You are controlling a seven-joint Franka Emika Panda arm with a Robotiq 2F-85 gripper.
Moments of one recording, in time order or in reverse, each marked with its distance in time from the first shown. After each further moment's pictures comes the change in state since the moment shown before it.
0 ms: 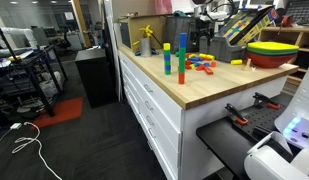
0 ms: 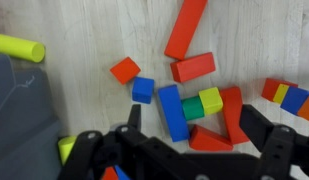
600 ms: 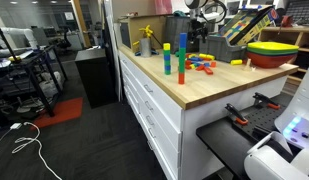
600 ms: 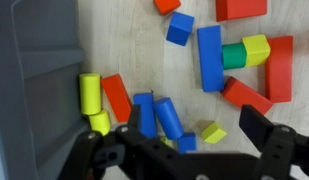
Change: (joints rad) arm -0.016 0.231 -0.029 0.307 -0.078 -0.049 -0.135
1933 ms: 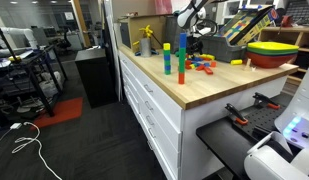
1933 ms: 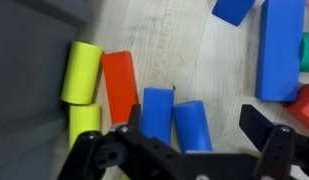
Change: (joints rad) arm -0.007 0.365 0.000 0.343 -0.092 -0.143 -0.133
